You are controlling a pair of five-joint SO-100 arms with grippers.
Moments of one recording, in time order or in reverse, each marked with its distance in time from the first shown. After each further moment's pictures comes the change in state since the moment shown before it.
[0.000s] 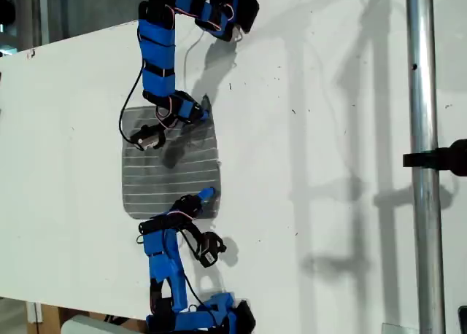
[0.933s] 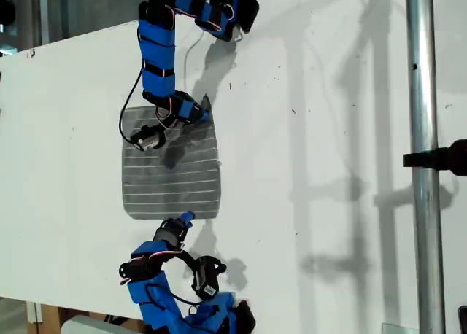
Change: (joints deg) arm 0 3.1 30.5 7.9 4.7 -11.2; arm 1 0.0 -0.3 -0.6 0.4 0.0
